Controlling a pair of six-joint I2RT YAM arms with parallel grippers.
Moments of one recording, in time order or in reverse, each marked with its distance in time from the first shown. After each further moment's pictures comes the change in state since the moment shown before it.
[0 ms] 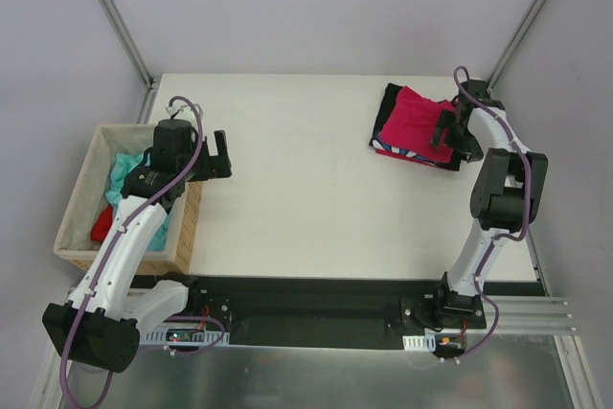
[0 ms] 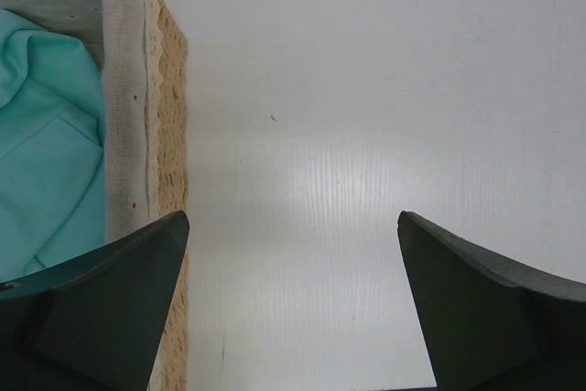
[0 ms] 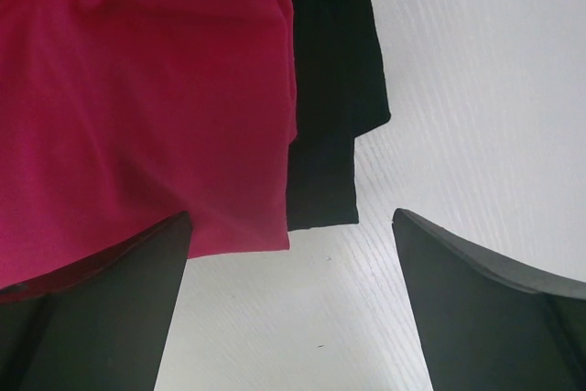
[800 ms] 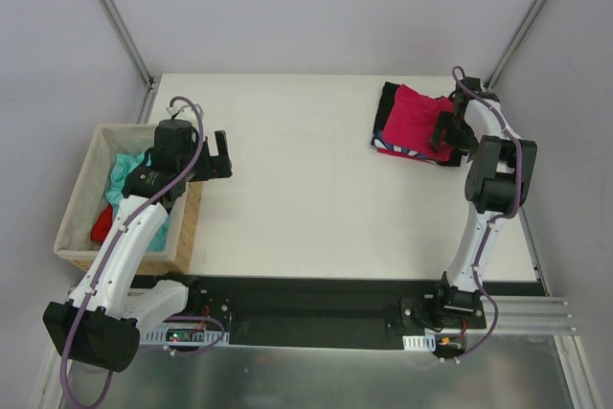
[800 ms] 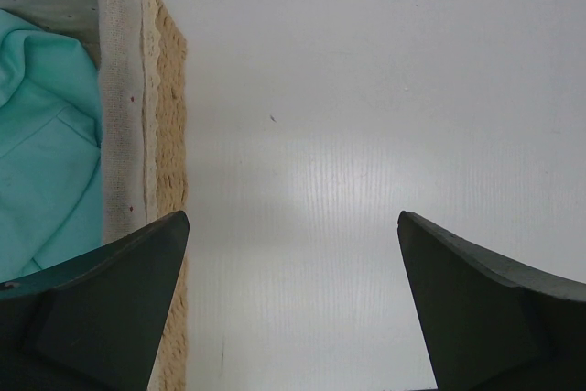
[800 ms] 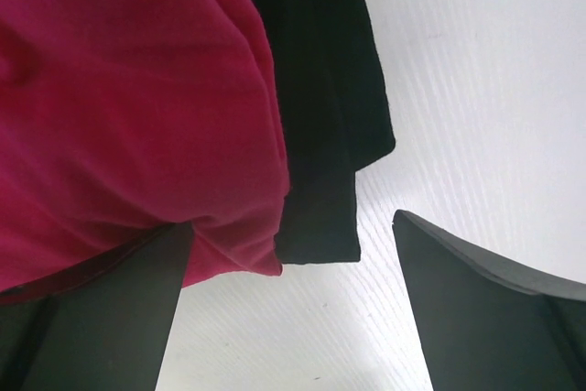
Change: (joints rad) left arm 0.000 0.005 -0.008 0.012 0.002 0.000; right arm -0.013 0.192 0.182 -0.096 0.027 -0.009
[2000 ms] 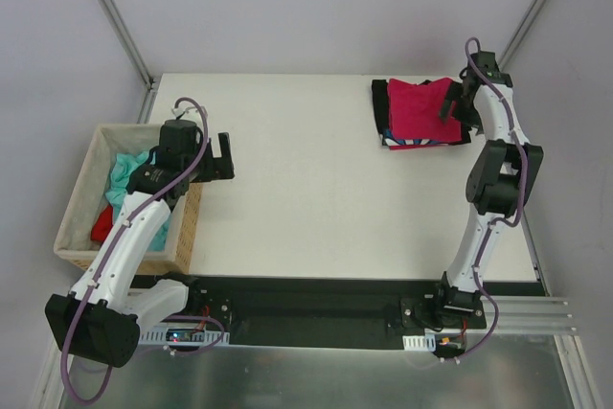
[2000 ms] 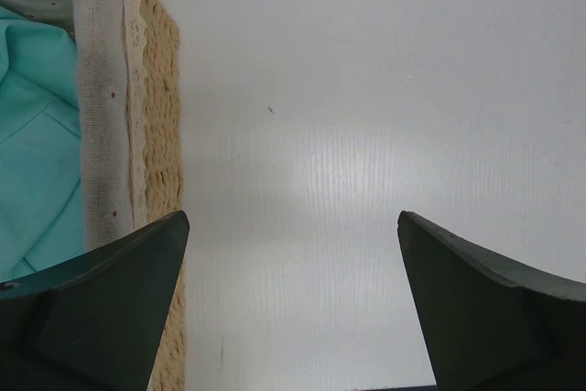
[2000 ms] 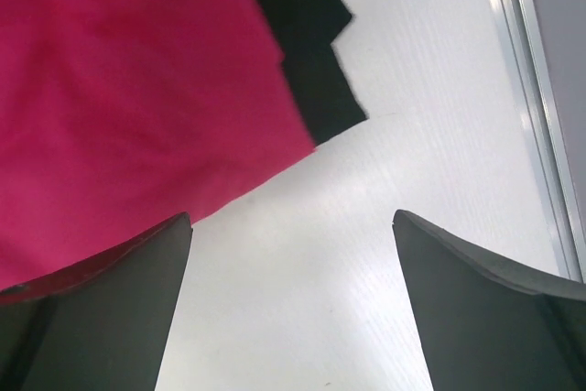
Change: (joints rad) left arm -0.012 0.026 -0.007 0.001 -0.002 0.000; right arm -0.025 0.021 0.220 -0.035 0.002 0.002
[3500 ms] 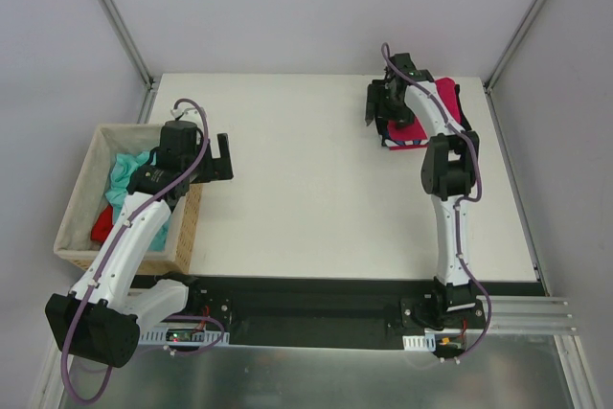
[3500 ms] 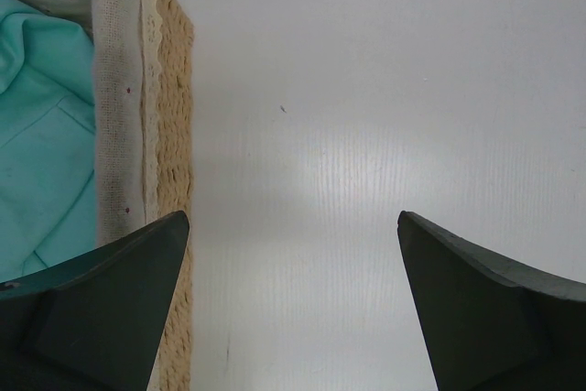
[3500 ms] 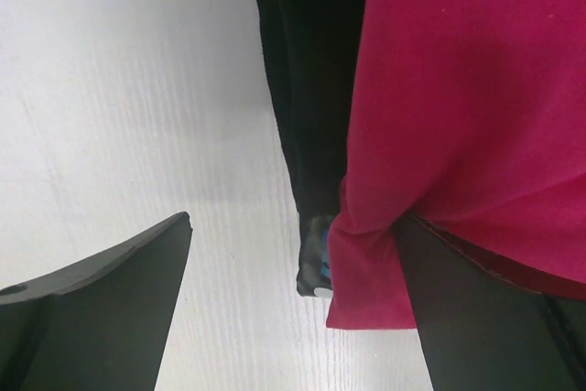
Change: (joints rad) left arm 0.000 -0.001 -0.013 0.003 -0.031 0.000; right arm 0.345 0.269 0.313 -0.039 -0.233 0.000
